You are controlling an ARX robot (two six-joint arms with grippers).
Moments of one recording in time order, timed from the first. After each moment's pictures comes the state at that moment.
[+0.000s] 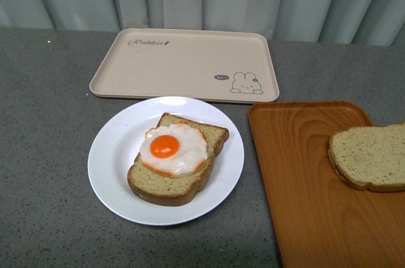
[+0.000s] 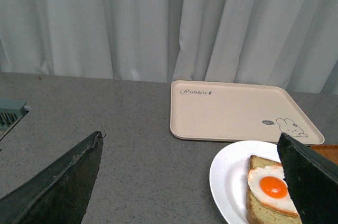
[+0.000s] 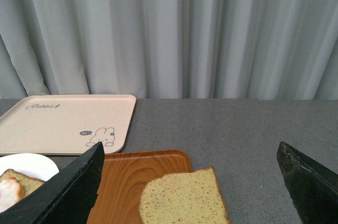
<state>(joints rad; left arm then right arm) 0.00 0.00 0.02 0.00 0.00 -0.01 0.00 0.00 0.01 0.00 0.00 0.00</state>
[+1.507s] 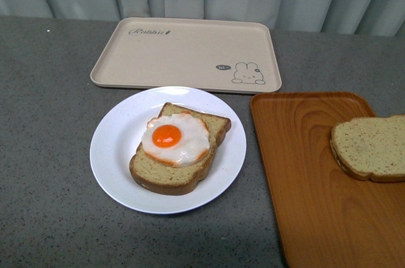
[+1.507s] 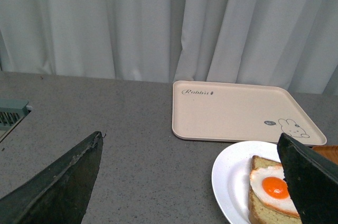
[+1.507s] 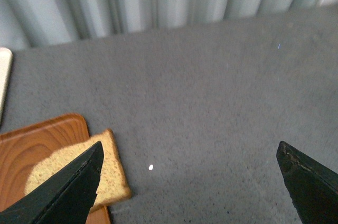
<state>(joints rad) 0.00 0.00 0.02 0.00 0.00 -0.01 -0.50 0.95 0.33 0.22 -0.17 -0.06</state>
